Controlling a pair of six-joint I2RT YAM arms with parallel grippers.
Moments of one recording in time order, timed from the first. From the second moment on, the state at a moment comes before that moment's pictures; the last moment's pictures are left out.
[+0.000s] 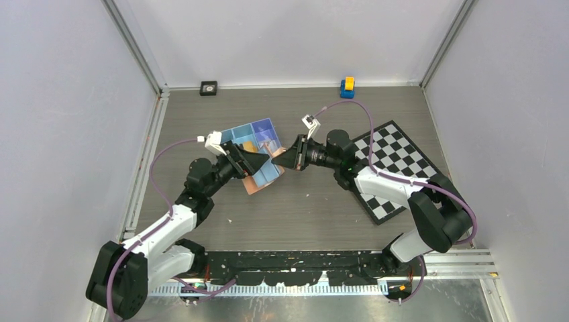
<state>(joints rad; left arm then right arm) -0.40 1.00 0.39 0.56 0.28 -0.85 0.65 1.50 0.80 0.60 -0.59 0.79</state>
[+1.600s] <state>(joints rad) -0.38 1.01 0.39 0.55 0.30 -0.81 0.73 1.51 0.89 0.28 -0.47 0.62</state>
